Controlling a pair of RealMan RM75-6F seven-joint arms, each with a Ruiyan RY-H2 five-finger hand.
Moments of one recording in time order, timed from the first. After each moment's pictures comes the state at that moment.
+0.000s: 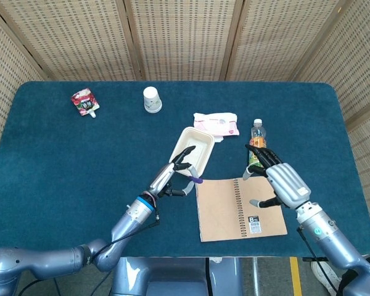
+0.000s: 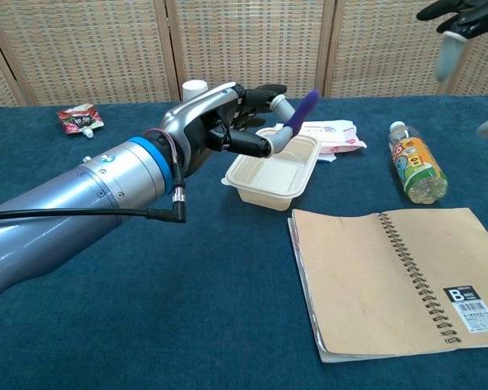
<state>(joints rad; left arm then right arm) -0.80 -1.87 -0.32 -1.41 1.30 0.98 -0.48 0.50 -0.94 0.19 -1.94 -1.49 1.03 0.23</state>
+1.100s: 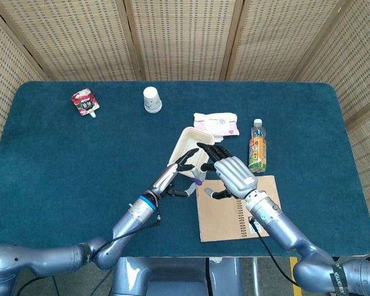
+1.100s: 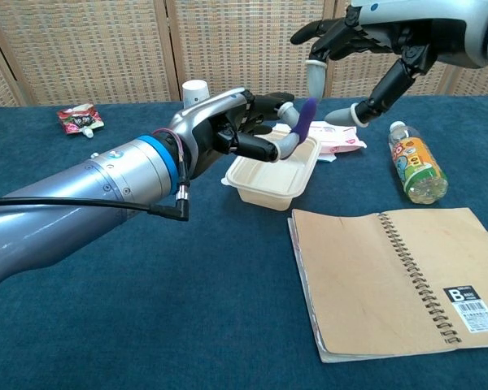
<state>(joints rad) -0.83 -1.85 -0.33 -1.43 1.26 0.91 -0.46 0.76 -1.15 0.28 -2.01 -1.06 0.92 -0.15</state>
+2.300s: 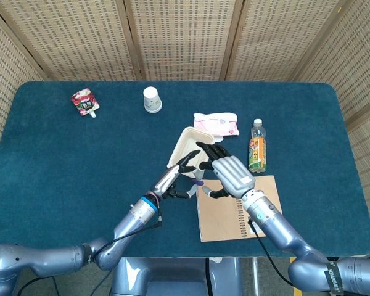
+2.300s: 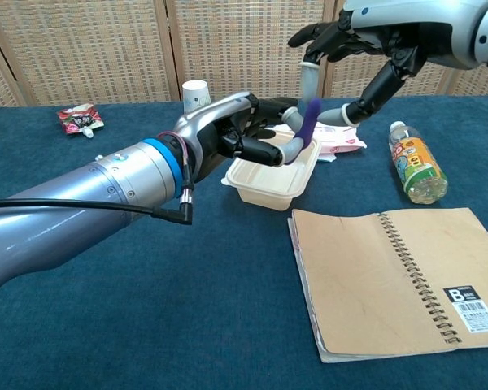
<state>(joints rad) -0.83 -1.85 -0.33 -1.44 1.23 0.91 -0.44 0.81 -1.17 0.26 -2.03 -0.97 0.96 -0.22</state>
